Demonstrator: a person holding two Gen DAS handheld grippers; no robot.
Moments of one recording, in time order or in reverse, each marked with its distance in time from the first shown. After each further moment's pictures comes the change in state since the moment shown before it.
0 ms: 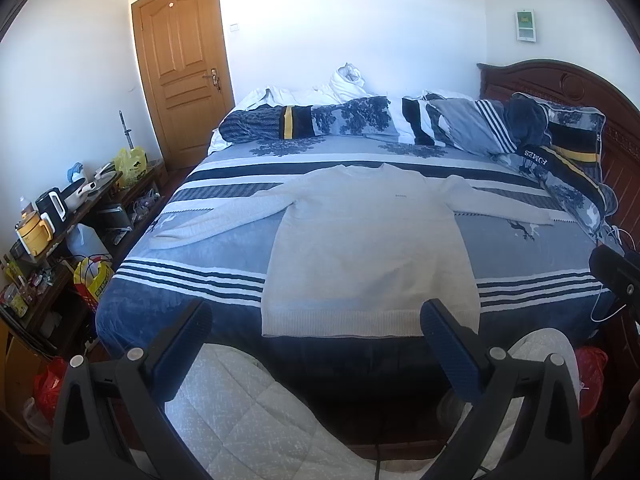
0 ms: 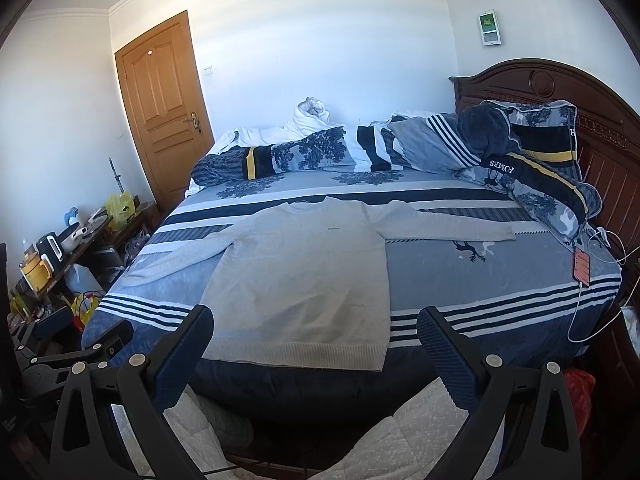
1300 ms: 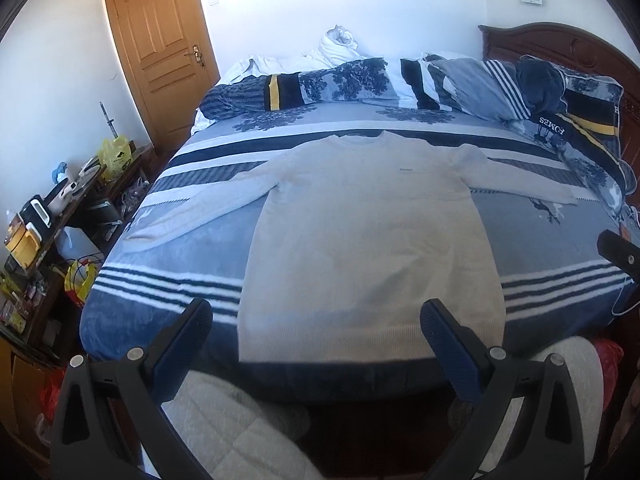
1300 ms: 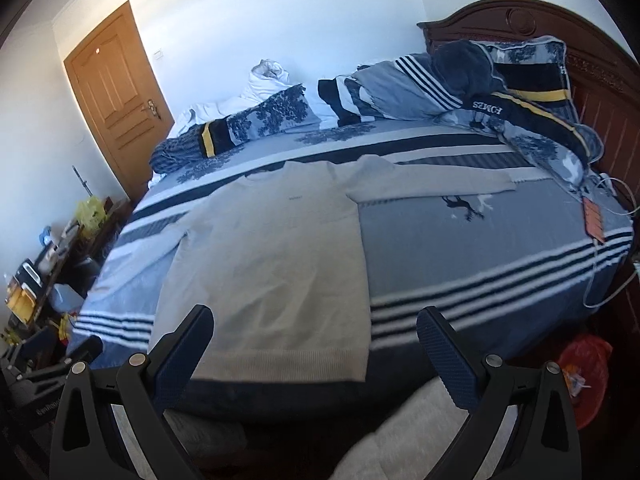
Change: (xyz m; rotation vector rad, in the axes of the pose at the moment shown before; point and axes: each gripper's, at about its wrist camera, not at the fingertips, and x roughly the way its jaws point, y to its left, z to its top) left arm 0.120 -0.034 0.031 0.021 0.156 -0.028; right arm 0.125 -0.075 0.012 0.194 0.170 -0.001
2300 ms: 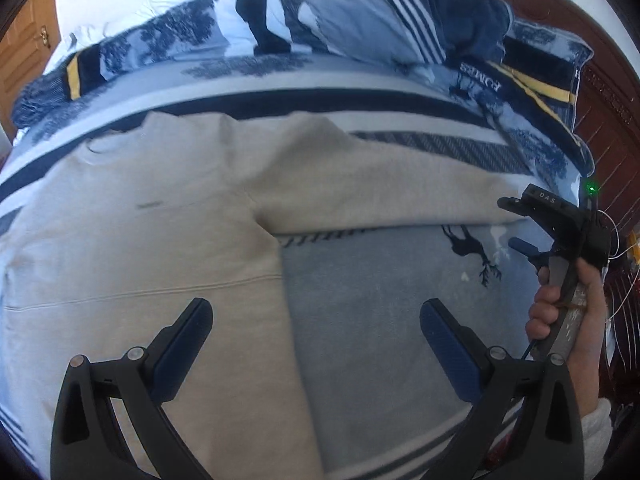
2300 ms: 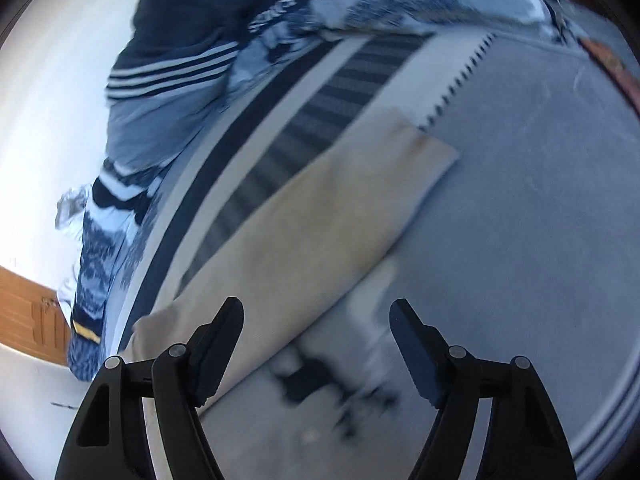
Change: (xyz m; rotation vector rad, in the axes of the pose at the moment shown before) left arm 0.291 -0.305 0.140 0.165 0.196 -0.364; right arm 0.311 -0.393 0.168 0.739 0.067 -0.172
